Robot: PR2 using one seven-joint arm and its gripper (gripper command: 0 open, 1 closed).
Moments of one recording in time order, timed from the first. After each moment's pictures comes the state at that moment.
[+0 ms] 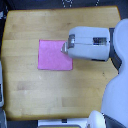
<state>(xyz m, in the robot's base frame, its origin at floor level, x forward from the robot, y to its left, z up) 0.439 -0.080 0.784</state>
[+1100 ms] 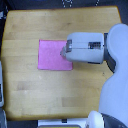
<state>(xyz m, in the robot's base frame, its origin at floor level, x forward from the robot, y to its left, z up) 0.435 -0.068 0.721</state>
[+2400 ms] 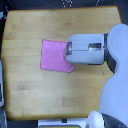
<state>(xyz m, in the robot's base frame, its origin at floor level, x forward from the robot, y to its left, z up) 0.425 -0.066 0.725</state>
